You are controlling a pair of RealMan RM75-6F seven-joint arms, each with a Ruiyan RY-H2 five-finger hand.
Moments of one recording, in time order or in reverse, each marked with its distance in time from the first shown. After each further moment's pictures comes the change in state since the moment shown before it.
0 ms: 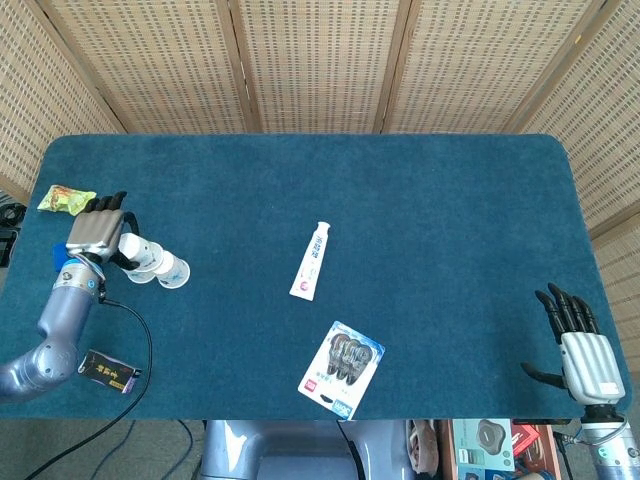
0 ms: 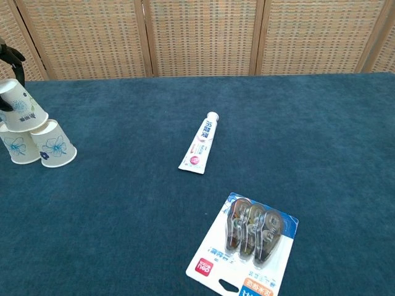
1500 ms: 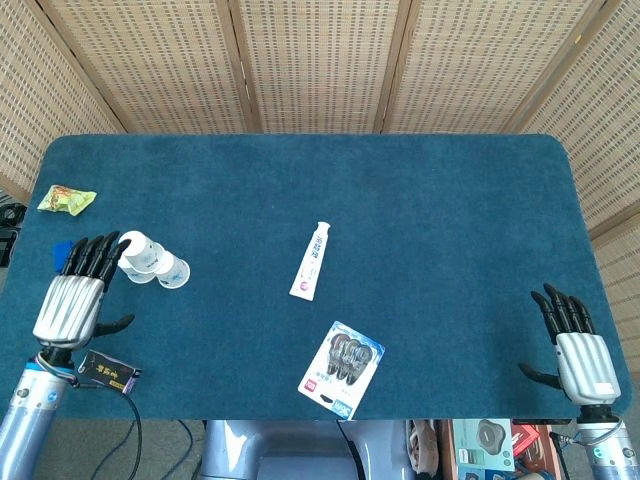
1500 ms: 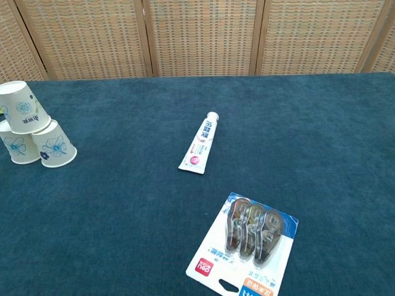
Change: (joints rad) left arm 0.508 -0.031 0.157 -0.285 0.974 0.614 -0.201; right arm -0.001 -0.016 -0.001 0.001 -0.014 0.013 -0.046
